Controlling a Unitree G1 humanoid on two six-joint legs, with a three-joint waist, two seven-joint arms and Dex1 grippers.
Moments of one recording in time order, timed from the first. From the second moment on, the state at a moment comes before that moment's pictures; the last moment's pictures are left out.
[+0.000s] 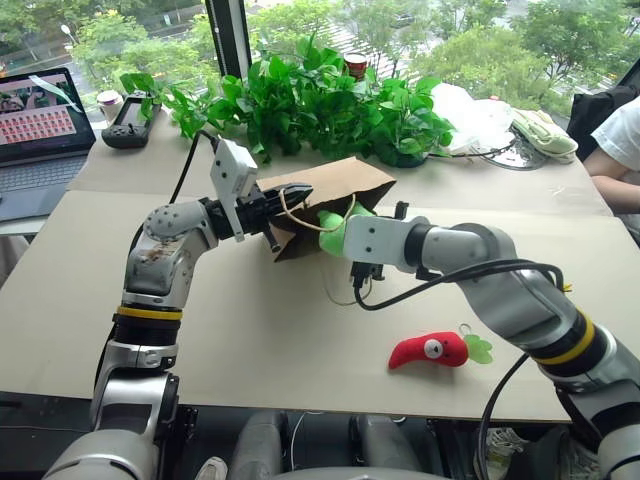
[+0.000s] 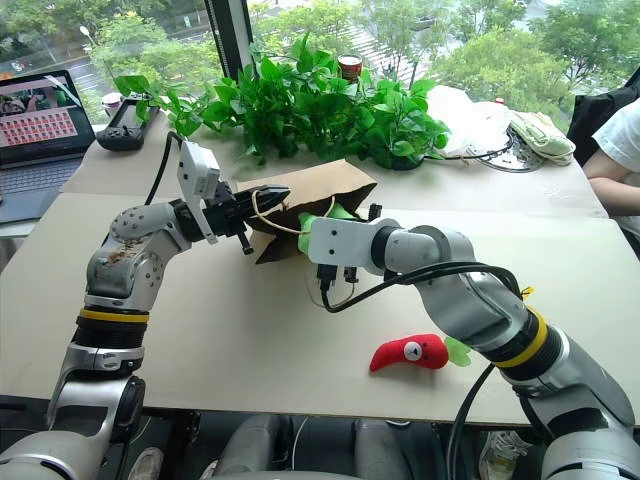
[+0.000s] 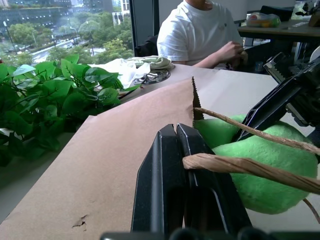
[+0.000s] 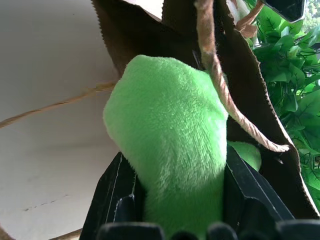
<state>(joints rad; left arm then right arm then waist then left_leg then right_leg) -0.67 0.44 0.01 0.09 -0.40 0.35 -0.95 -0.77 -0.71 0.58 -0.39 -0.16 0.63 0.72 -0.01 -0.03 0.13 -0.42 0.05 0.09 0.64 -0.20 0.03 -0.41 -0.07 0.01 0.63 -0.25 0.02</state>
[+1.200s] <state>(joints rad) -0.67 0.42 -0.01 0.09 -0.40 0.35 -0.96 -0.77 -0.27 0.38 0.01 -0.27 0.66 0.51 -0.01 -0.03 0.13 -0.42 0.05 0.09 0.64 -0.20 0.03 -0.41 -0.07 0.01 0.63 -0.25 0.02</state>
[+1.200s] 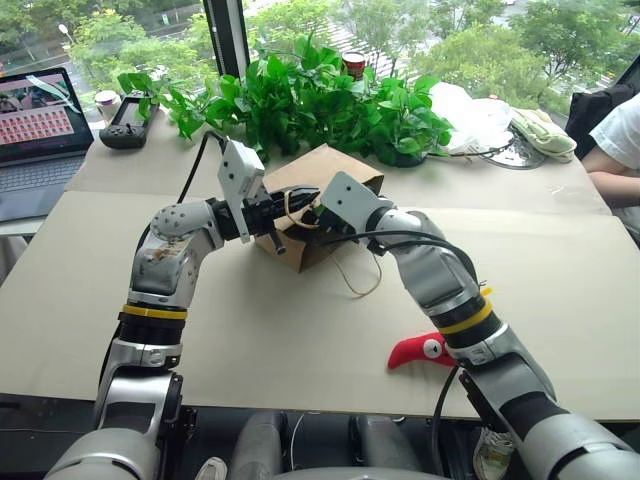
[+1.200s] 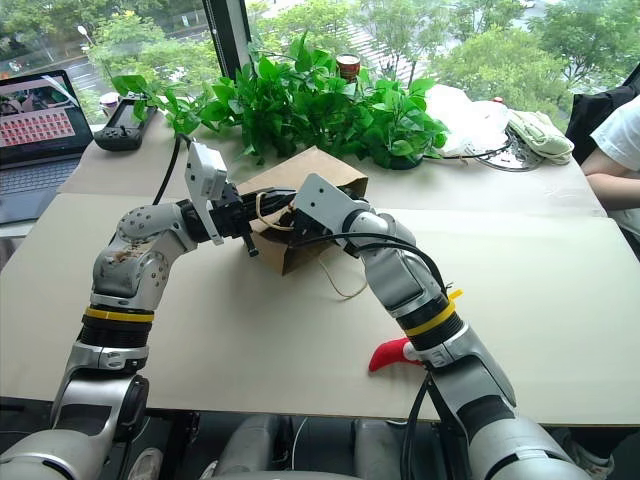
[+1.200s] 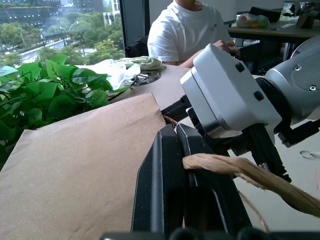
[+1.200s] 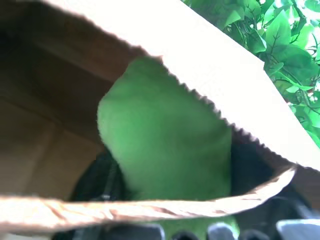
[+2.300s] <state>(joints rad) -0.67 0.45 0.00 0.09 -0.40 0.35 -0.97 -0.01 -1.16 -0.08 -0.75 0.30 1.05 1.09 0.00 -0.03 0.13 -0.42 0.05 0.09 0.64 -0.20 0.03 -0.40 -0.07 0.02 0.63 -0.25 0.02</state>
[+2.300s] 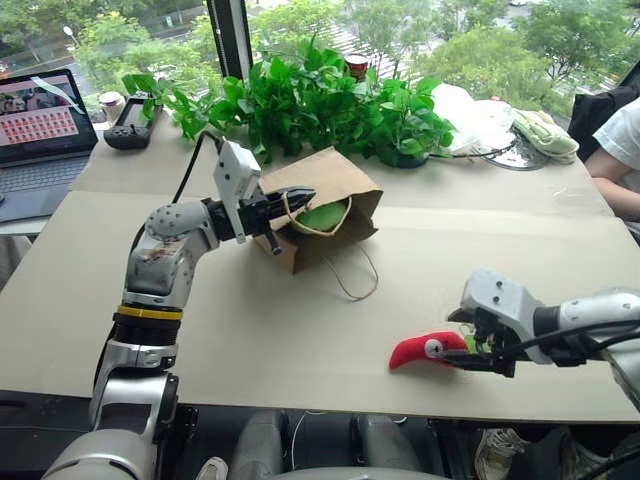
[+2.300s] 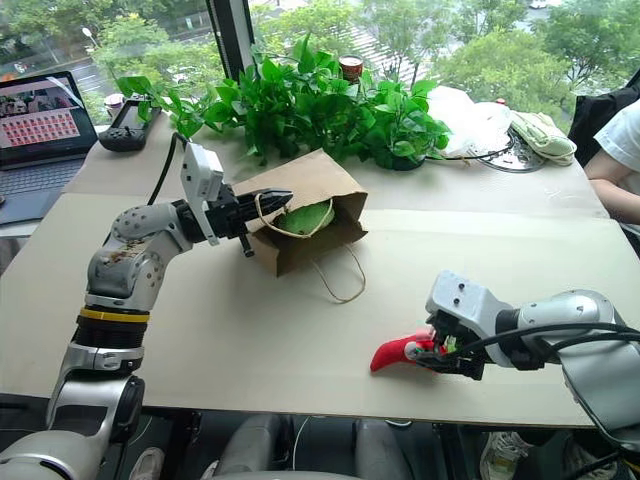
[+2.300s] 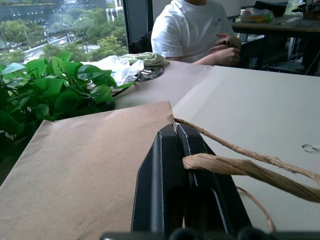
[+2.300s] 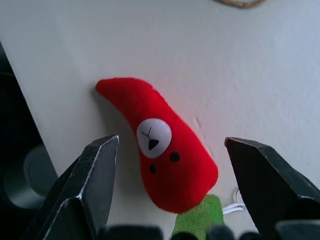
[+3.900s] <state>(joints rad) -0.67 0.45 0.00 0.08 -0.40 0.38 -0.96 -0.75 -0.49 0.38 -0.30 0.18 1.17 0.43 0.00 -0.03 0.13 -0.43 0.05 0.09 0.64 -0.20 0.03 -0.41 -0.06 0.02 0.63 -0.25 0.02</state>
